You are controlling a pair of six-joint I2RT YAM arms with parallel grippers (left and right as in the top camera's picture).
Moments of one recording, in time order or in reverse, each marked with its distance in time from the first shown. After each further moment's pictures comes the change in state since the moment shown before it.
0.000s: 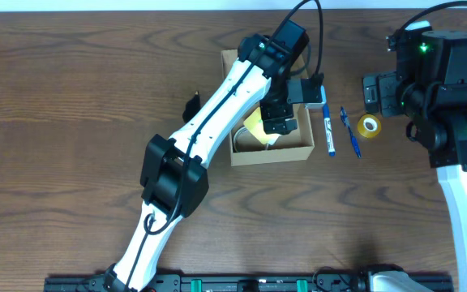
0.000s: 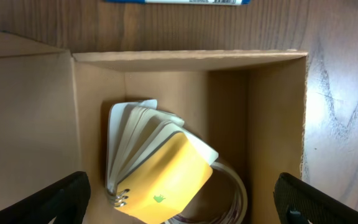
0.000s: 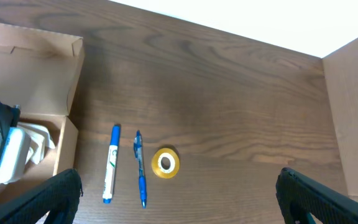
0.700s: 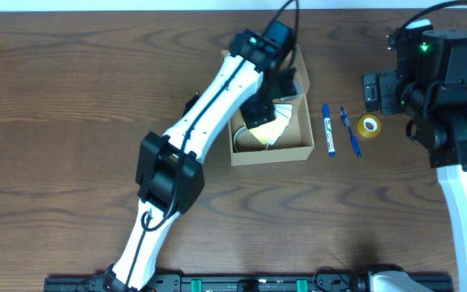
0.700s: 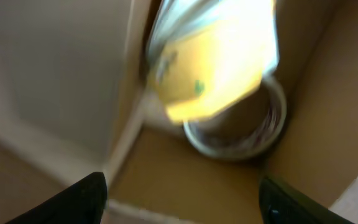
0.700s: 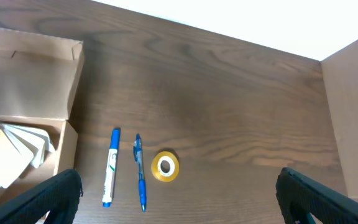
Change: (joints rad) left arm 0.058 0.000 0.000 -0.165 -0.280 -0.241; right arm 0.000 0.000 0.000 0.013 0.000 0.000
